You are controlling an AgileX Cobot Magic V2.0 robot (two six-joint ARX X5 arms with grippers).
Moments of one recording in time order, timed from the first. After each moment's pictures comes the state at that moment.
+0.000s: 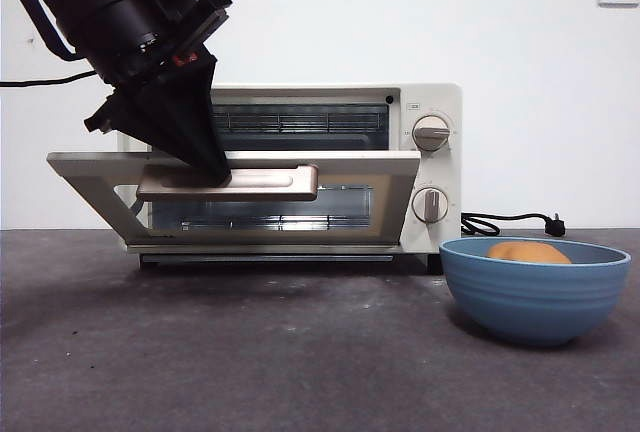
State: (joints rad) left arm -0.45 1.55 1.16 -0.66 0.38 0.05; right arm 0.49 0.72 0.89 -0.84 0.13 0.16
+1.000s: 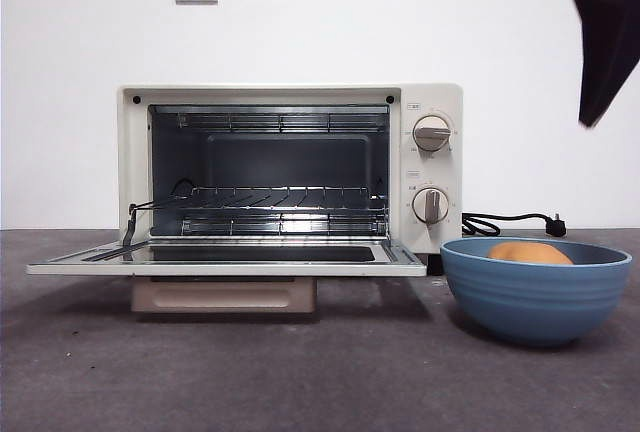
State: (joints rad) left arm -0.49 0.97 1.16 -0.73 0.27 0.04; right arm 0.30 1.08 0.89 -0.82 -0.02 0.17
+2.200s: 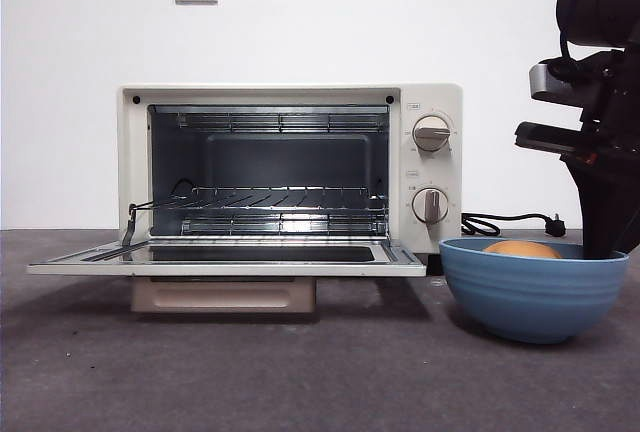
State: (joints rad) left arm -0.49 0.74 1.16 -0.90 0.21 0.03; right arm 0.27 1.46 0.89 -0.64 -0.09 0.13
